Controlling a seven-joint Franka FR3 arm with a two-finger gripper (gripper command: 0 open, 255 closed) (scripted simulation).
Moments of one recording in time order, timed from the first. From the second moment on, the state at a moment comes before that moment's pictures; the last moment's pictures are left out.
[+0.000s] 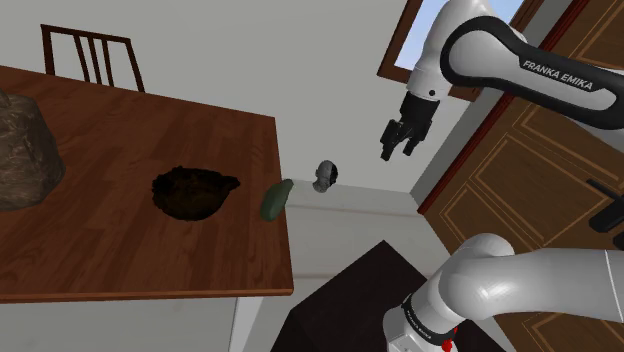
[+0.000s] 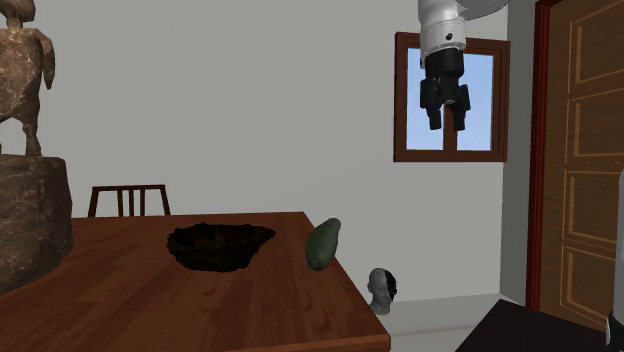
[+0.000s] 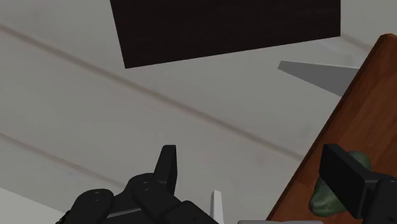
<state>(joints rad) -0.01 -0.74 -0.01 -2.30 -0.04 1.49 0.11</state>
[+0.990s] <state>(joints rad) -0.06 -0.49 0.27 -2.37 0.09 1.84 0.67</state>
